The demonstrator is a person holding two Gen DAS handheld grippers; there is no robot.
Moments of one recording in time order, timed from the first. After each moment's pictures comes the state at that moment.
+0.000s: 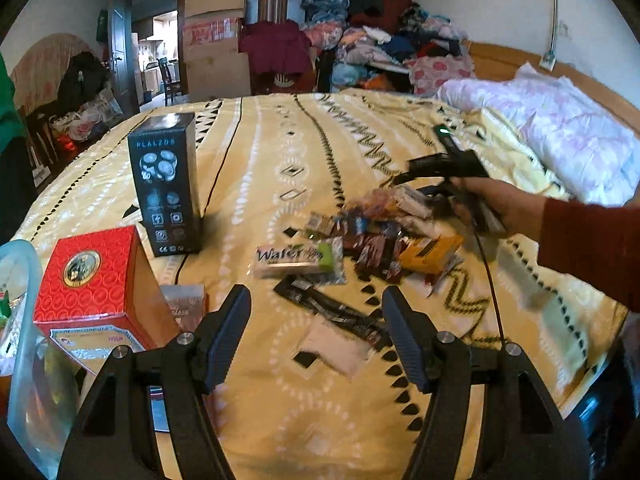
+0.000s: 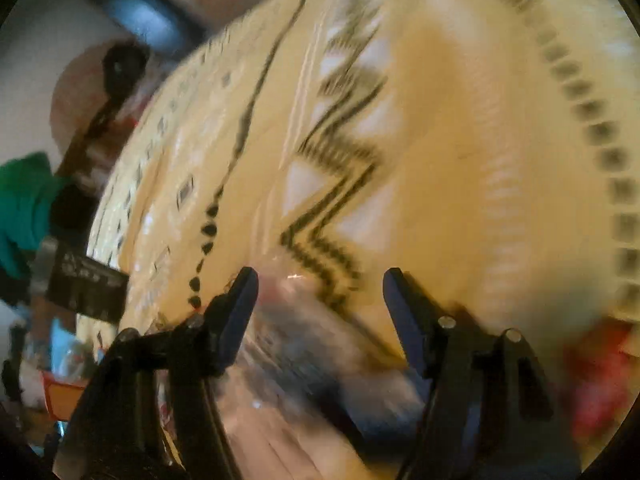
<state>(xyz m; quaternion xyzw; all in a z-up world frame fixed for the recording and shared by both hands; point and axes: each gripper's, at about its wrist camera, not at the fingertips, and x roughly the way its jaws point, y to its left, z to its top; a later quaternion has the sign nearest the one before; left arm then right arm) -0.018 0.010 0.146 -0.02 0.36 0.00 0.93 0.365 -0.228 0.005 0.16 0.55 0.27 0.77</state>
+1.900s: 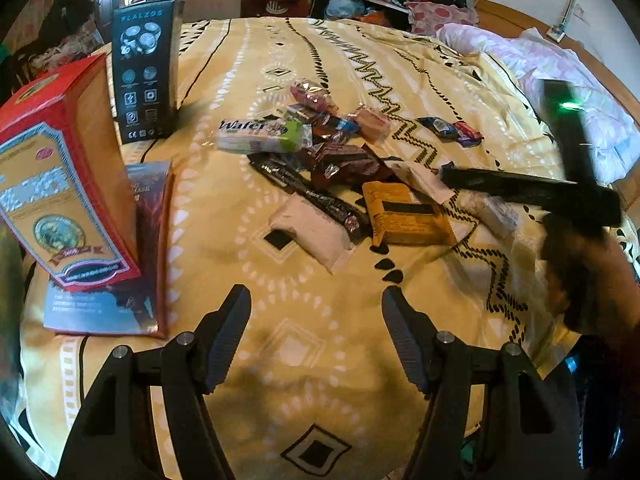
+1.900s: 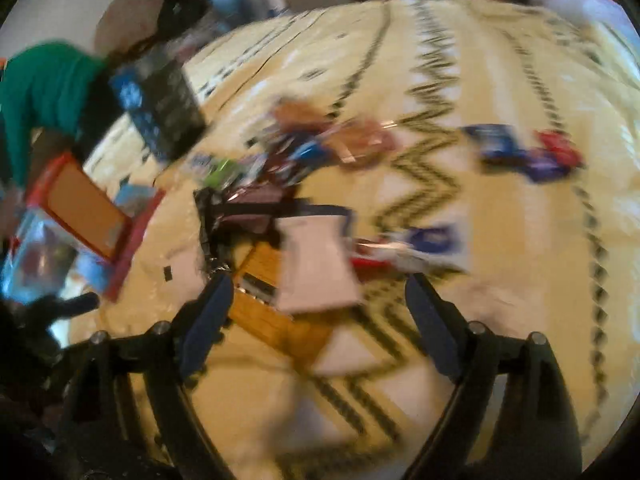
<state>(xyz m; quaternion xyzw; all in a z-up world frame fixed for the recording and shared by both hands) -0.047 0.006 0.077 -0.07 0.47 -0.04 0.88 0.079 -0.178 0.061 0.00 0.47 0.28 0.84</state>
